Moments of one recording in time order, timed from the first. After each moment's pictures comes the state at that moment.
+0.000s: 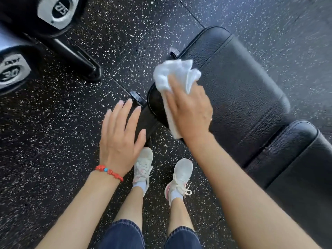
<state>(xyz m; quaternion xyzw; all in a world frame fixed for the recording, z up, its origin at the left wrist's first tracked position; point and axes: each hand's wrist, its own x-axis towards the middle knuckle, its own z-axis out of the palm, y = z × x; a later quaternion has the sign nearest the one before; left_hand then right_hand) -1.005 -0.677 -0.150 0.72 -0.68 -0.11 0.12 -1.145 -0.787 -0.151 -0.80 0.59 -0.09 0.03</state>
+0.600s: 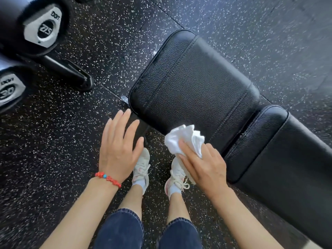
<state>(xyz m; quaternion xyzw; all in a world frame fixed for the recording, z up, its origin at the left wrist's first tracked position) -1.035 -0.671 -0.123 0.68 -0.72 -0.12 0.11 -1.256 -0.669 -0.114 -0.83 0.53 -0.13 0.10</state>
